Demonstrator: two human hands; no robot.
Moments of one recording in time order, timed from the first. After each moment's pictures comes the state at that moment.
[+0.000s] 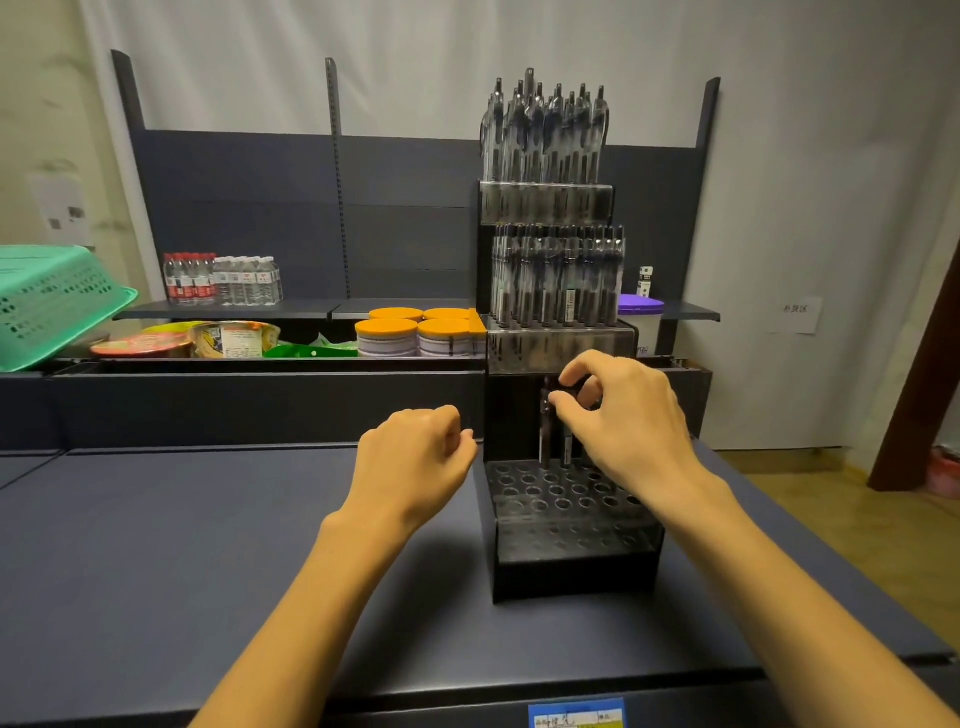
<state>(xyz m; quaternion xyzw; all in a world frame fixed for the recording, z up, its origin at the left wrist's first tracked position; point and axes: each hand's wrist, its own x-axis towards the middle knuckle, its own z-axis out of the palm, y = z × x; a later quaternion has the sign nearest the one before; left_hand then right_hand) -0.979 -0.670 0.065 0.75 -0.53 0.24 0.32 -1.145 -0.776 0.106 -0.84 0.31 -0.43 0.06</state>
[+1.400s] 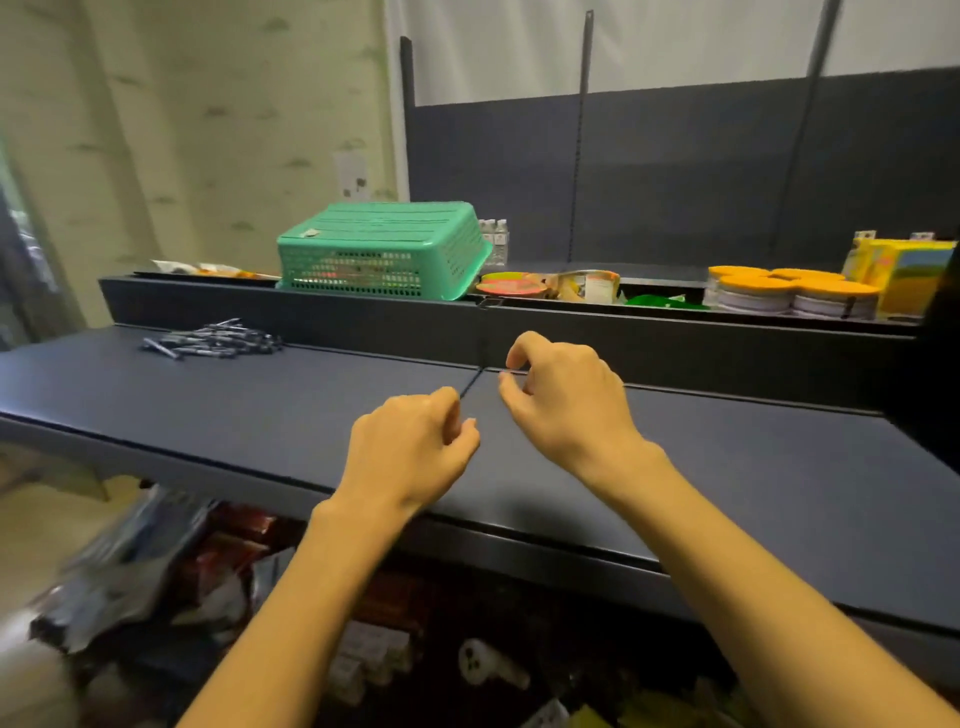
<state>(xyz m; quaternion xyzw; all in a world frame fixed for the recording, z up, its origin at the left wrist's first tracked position) -0.739 -0.302 0.040 0.86 -0.36 0.28 0.24 -0.816 -0.439 0.074 -0.92 0.12 -0.36 0.08</state>
